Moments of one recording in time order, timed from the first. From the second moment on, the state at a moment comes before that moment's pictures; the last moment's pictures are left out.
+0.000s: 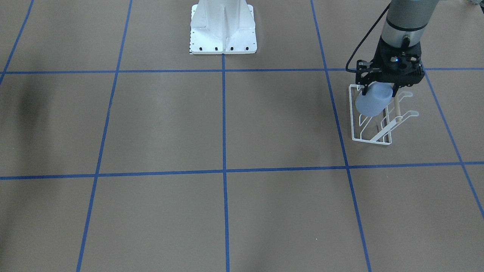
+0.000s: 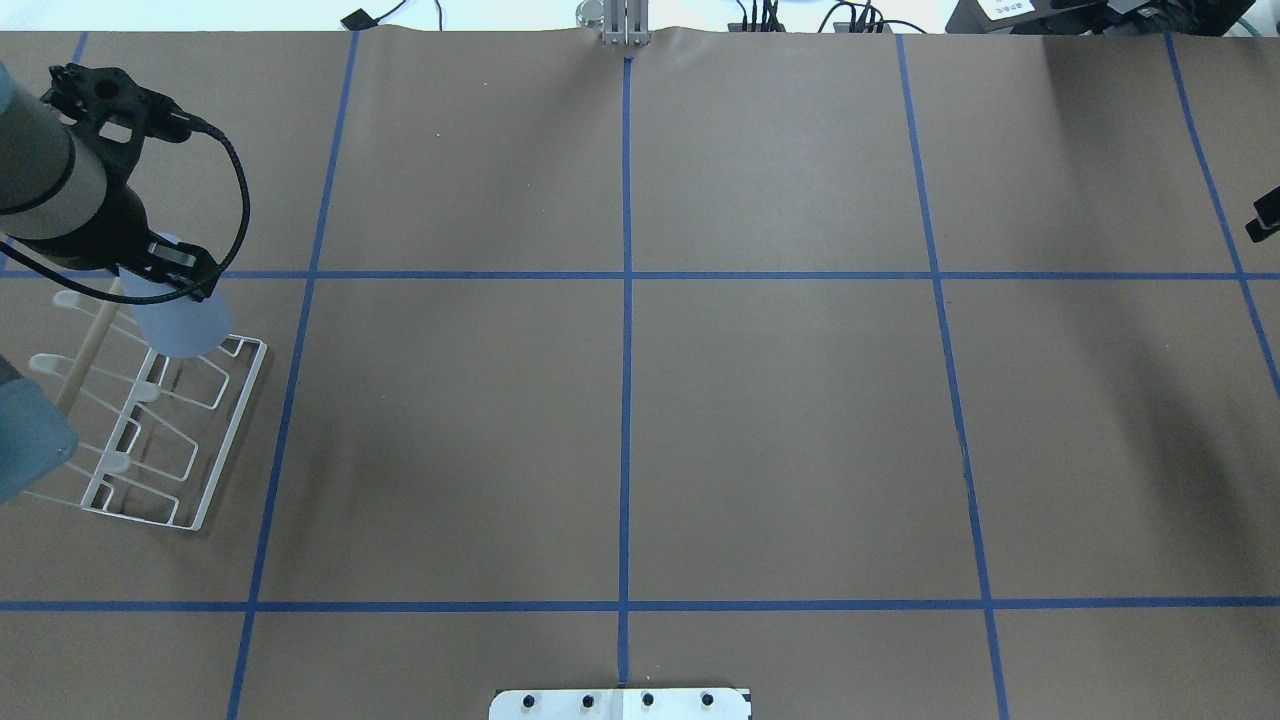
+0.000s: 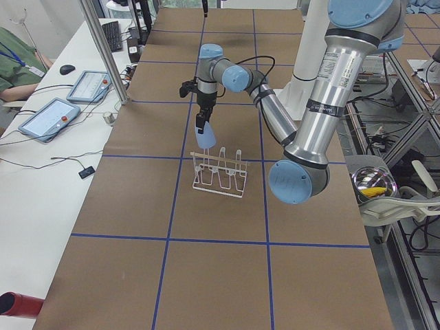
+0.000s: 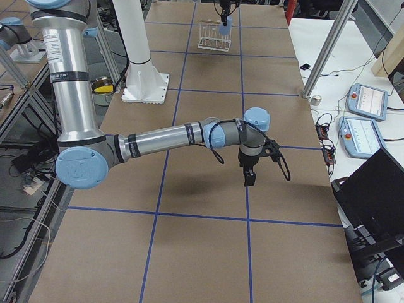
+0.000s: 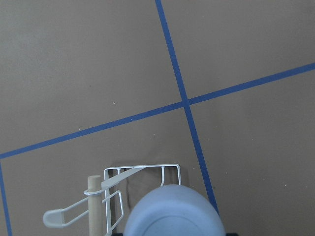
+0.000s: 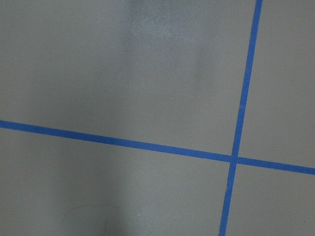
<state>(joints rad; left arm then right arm) -0.90 -1.88 -2.13 -1.20 -1.93 -0.56 1.36 -1.45 1.67 -1.58 2.24 0.14</state>
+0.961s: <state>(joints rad) -0.90 -1.87 -2.05 -1.21 -2.01 -0.54 1.36 -1.43 1.67 -1.58 2.25 0.14</state>
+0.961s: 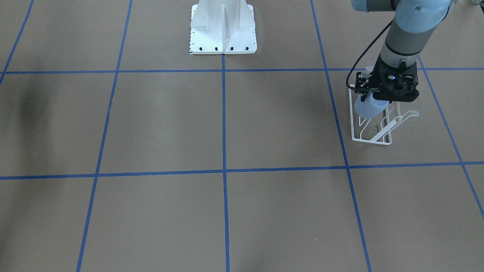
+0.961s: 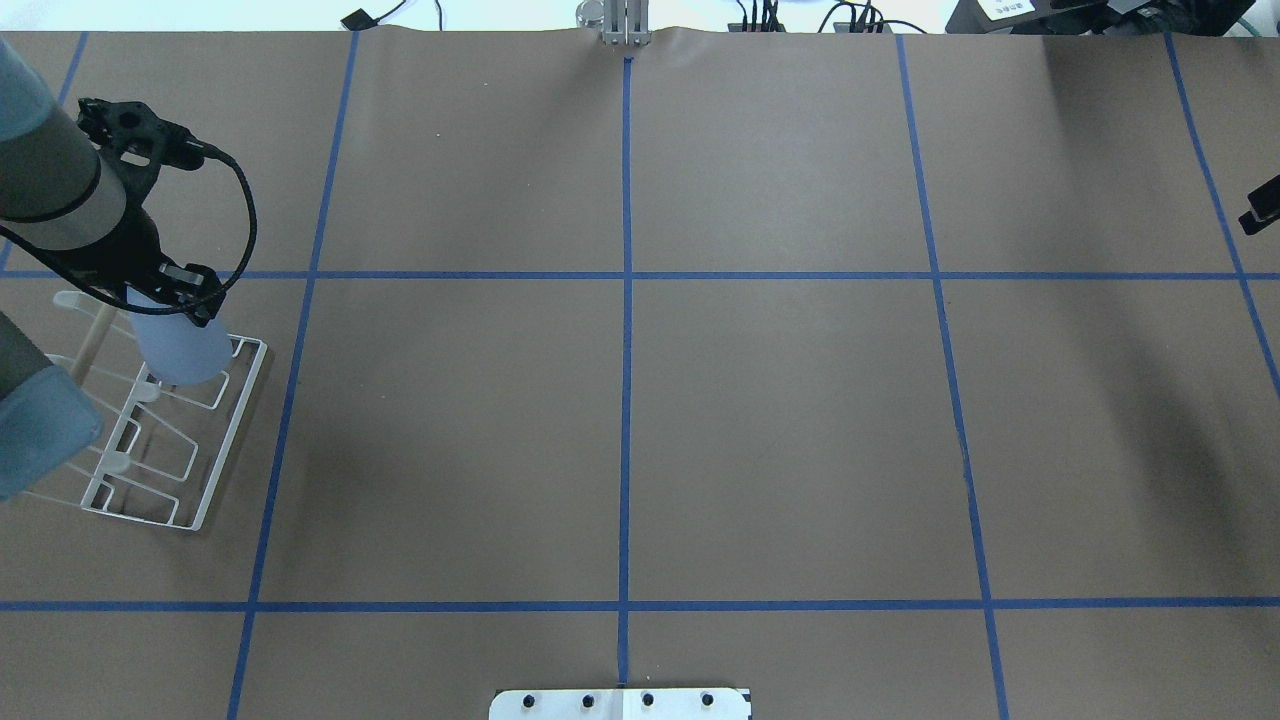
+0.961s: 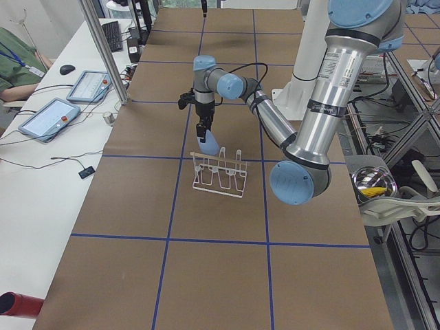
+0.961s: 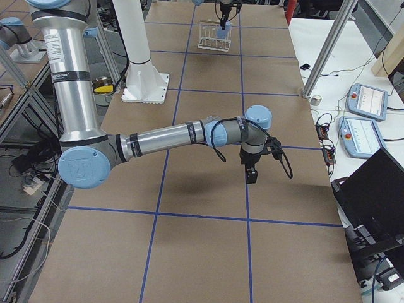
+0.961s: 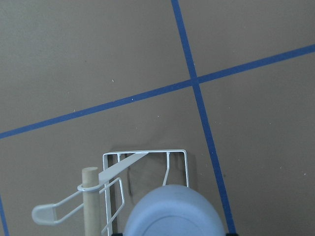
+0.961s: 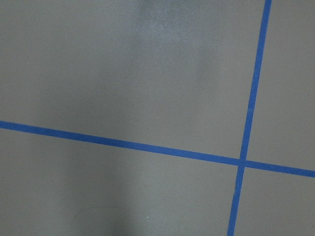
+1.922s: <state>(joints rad) -1.00 -1.87 -2.03 -1.26 -2.09 -0.52 1.37 -1.43 1.67 -1.58 2.29 0.14</state>
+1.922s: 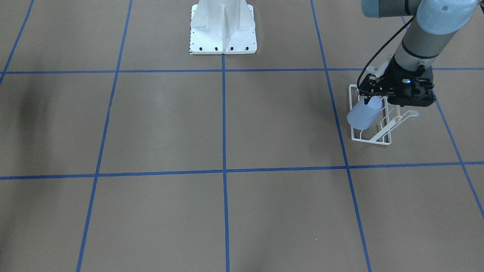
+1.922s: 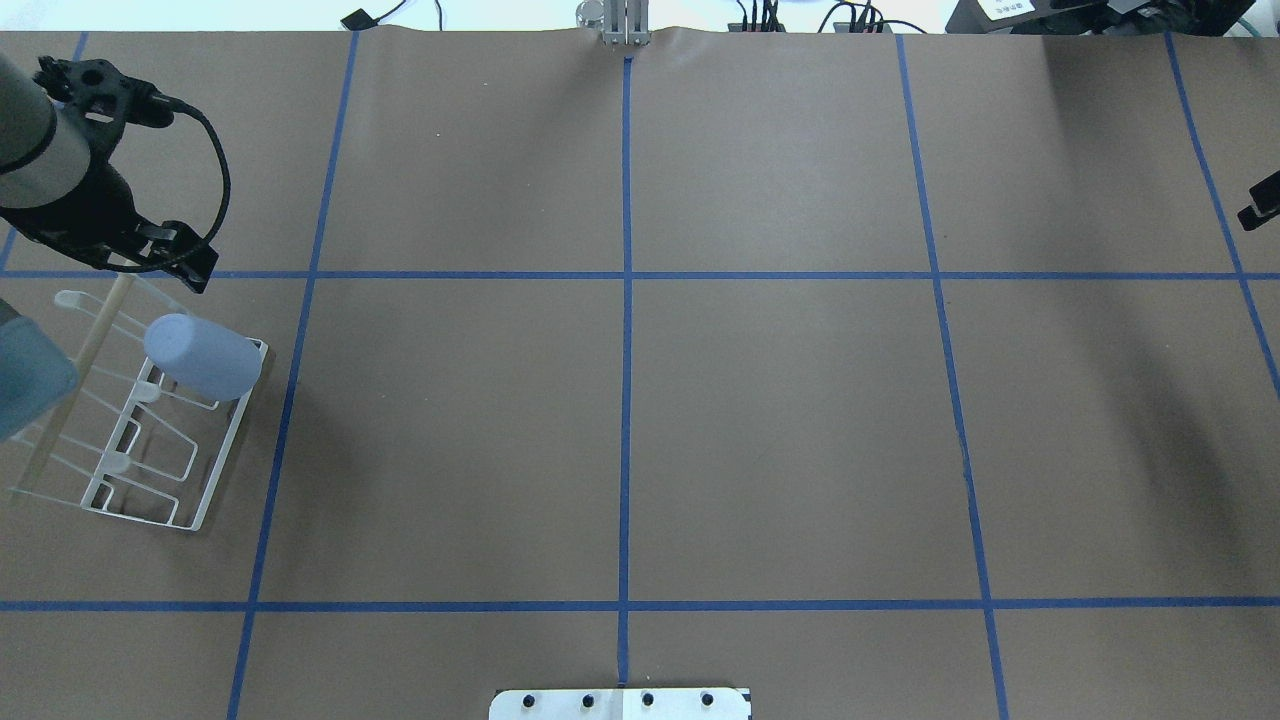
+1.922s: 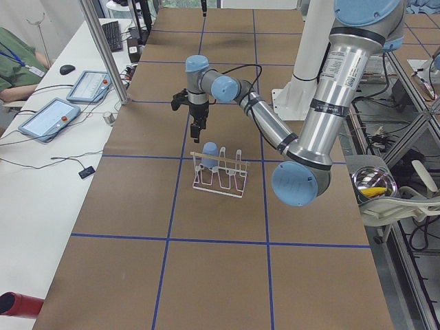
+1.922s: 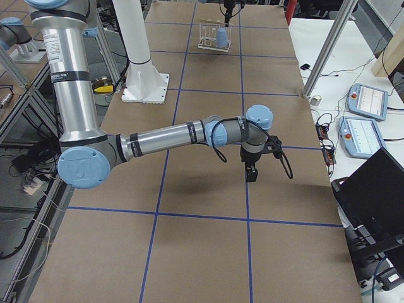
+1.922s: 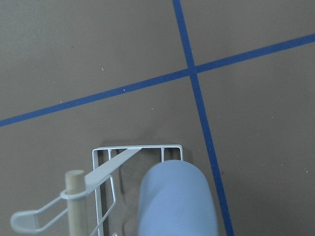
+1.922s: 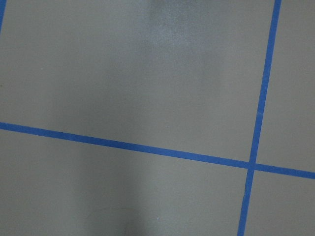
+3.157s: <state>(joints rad) -1.46 -1.72 -1.79 -1.29 -2.18 0.12 1.46 -1.50 1.63 -1.59 2.28 0.14</state>
